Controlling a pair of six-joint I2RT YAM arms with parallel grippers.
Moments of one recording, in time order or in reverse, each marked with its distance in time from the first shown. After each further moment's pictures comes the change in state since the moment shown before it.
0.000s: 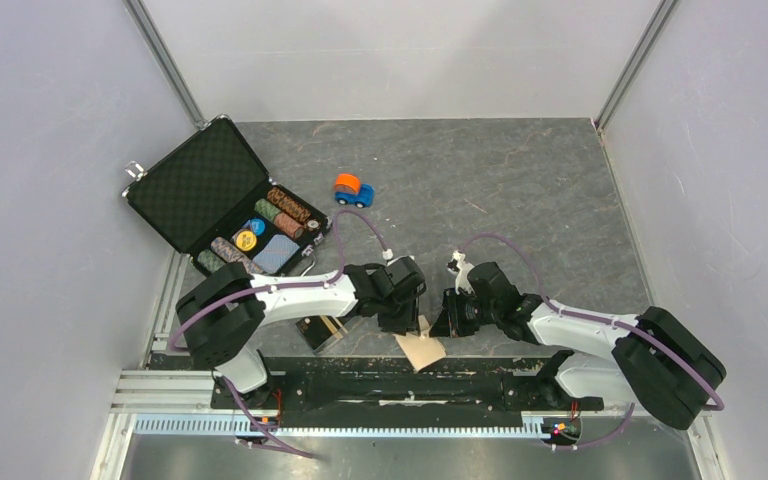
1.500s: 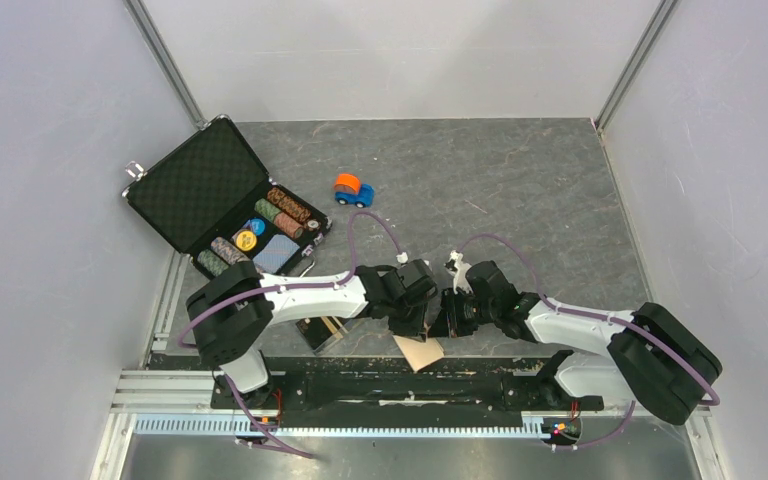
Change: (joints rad) left arm -0.045 0.045 0.064 -0.008 0.046 0.018; right arm -0.001 0.028 0.012 0.006 -0.019 -0.002
